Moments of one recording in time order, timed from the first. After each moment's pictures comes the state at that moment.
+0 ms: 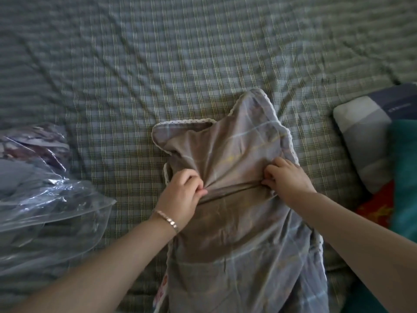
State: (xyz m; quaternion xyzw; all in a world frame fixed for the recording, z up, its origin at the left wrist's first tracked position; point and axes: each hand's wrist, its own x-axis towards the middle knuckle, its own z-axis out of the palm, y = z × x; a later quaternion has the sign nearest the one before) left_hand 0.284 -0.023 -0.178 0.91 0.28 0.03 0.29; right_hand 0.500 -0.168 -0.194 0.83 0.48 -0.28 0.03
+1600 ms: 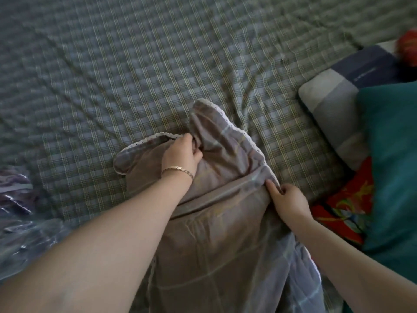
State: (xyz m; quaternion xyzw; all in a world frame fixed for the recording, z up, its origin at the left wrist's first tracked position) left_hand 0.422 -0.005 -0.197 0.89 0.40 -0.09 0.22; right_hand 0.485 -0.230 -0.220 0.88 -0.05 -0.41 -0.24
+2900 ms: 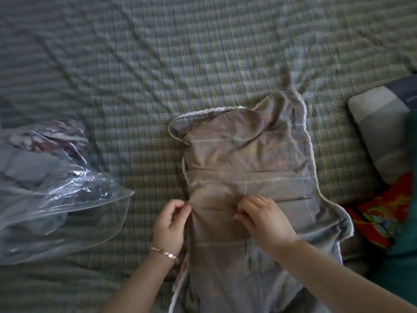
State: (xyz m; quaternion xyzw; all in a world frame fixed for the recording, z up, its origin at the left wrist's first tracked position) left_hand 0.219 -0.059 -0.165 0.66 0.53 0.12 0.52; right_hand 0.380 -0.187 -0.180 0.80 0.53 -0.17 -0.23
